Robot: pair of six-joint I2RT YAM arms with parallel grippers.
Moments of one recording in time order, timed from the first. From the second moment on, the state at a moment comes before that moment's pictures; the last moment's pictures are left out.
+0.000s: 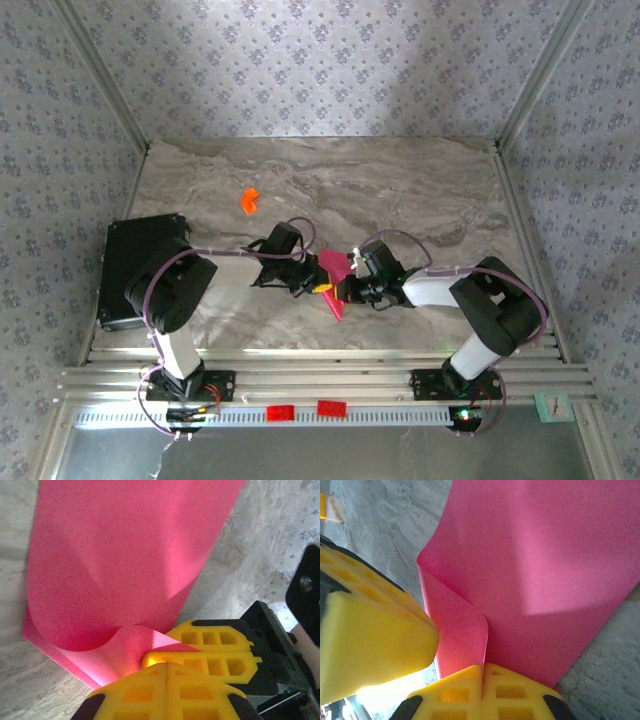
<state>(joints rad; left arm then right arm) -0.68 1.78 0.81 0.08 0.69 -1.11 0.65 1.59 0.56 0.15 -0.44 0.64</state>
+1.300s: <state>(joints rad) -0.68 1.82 0.84 -0.05 0.64 -0.96 0.65 1.55 0.57 0.11 -0.44 0.67</state>
